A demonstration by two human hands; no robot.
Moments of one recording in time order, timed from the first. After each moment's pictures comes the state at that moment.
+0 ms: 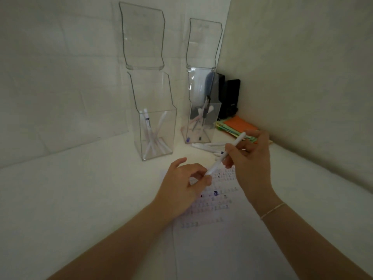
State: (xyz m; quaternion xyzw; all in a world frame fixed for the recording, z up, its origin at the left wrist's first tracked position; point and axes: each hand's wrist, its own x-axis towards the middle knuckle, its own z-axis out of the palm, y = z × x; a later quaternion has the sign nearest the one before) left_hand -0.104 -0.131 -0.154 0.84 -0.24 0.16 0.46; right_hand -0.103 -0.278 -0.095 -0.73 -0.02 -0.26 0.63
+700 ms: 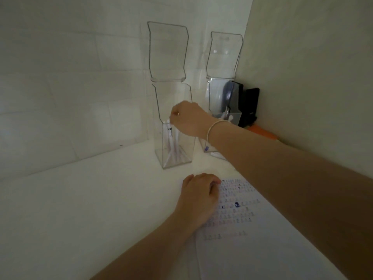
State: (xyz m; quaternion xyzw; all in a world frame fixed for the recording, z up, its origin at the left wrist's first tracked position) left_hand -0.098 -0.129 -0.161 0.90 -0.13 0.12 0.40; right_hand -0.006 -0.146 -0.018 -0.95 -0.22 -0.06 0.21
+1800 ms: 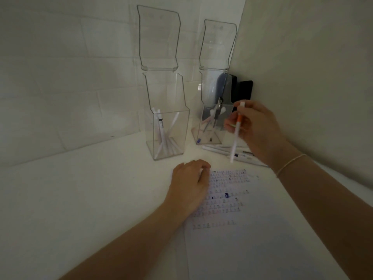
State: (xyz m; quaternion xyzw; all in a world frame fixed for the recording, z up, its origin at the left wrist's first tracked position) left_hand -0.099 -0.129 -0.160 0.87 -0.13 0.17 0.45; right_hand -0.053 -0.274 -0.039 -0.64 -0.05 -0.07 0.76
